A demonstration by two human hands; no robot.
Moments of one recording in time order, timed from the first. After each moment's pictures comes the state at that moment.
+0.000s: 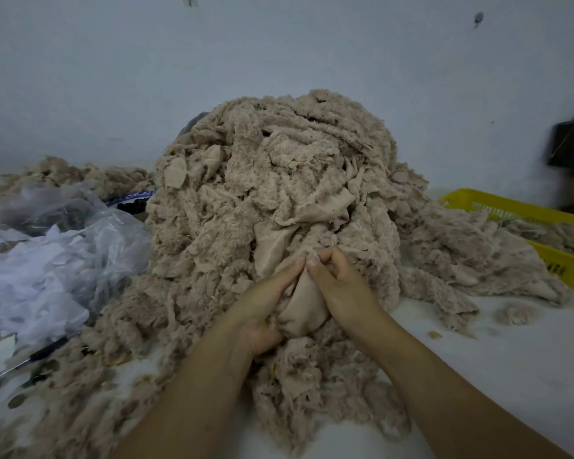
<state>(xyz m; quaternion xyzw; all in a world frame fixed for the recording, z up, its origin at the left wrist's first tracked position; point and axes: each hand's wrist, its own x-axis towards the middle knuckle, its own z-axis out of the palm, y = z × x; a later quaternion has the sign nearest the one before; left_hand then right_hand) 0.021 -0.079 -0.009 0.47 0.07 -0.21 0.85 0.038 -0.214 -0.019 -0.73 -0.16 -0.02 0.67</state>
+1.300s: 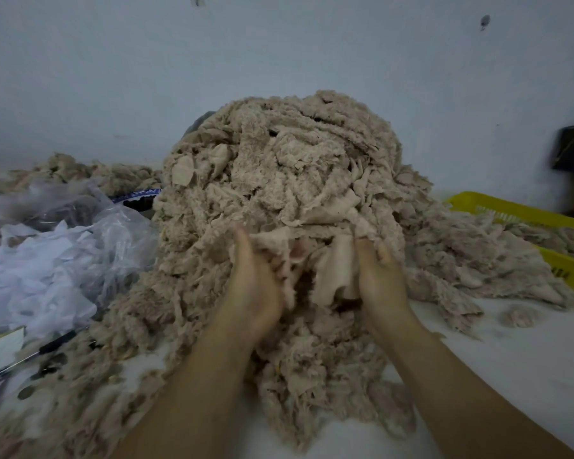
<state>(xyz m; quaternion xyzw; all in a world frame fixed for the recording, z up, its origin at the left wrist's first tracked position) 0.028 -0.067 -0.002 0.46 -0.01 -0.02 0.89 0.053 -0.229 -0.019 -0.66 0.02 -0.12 0.74</state>
